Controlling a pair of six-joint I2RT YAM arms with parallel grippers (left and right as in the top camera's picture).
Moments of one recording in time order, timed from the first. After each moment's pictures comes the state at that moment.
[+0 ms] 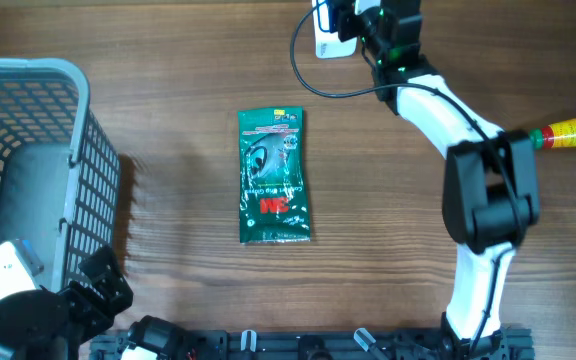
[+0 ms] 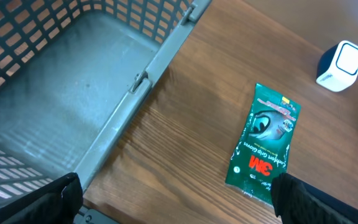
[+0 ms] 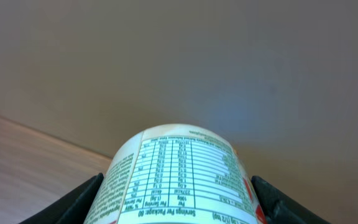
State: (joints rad) left arm -0.36 0.66 1.50 -1.68 -0.44 -0.77; right arm 0.25 2.20 1.58 0.45 -0.12 -0.06
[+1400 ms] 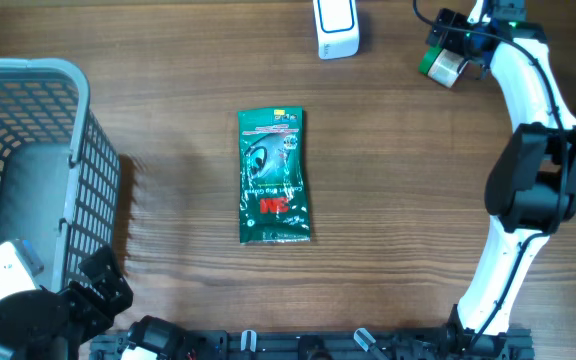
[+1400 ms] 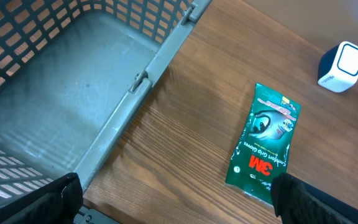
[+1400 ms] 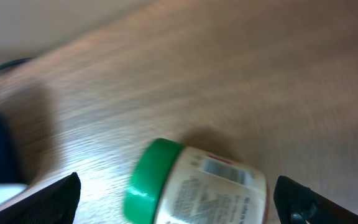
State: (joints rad) left arm -0.36 0.66 1.50 -1.68 -0.44 -0.77; right arm -0.09 2.28 1.93 -0.60 -0.03 0.32
